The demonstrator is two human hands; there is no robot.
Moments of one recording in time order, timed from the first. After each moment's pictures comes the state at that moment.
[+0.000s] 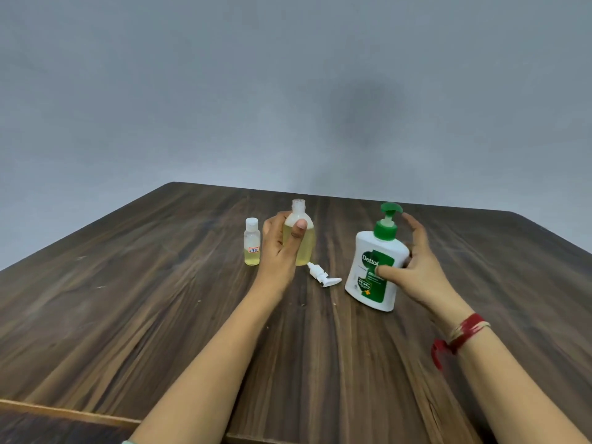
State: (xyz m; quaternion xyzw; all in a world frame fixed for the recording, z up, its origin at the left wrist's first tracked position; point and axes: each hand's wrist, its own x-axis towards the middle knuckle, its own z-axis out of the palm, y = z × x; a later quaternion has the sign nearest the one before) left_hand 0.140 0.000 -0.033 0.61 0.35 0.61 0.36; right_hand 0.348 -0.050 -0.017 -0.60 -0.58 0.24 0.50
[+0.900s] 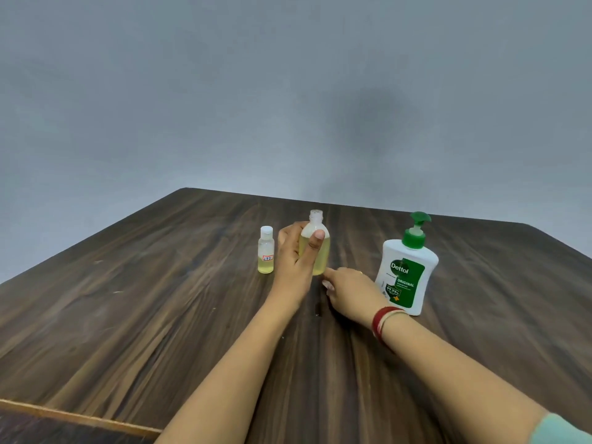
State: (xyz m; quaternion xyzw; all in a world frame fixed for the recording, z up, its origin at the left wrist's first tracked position) left_hand 0.139 0.001 -0.033 0.61 0.36 0.63 0.34; right_hand 0.264 0.000 -0.047 -0.63 -0.77 -0.02 0.07
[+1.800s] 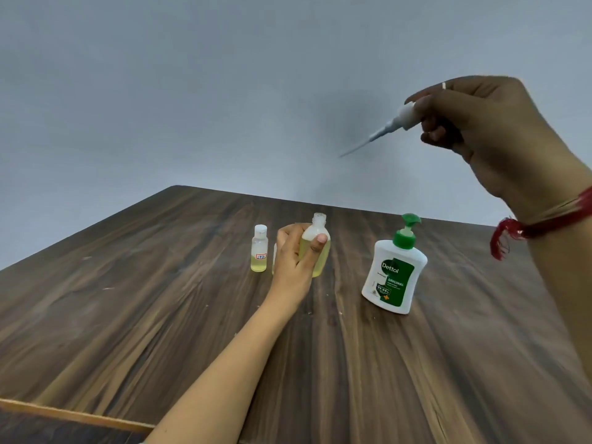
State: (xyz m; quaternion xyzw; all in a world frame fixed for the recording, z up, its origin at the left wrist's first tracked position) left_hand 0.142 0.000 -0.040 0.64 0.33 0.61 0.33; right_hand 0.299 -0.087 0.175 -0.44 -0.67 0.15 0.57
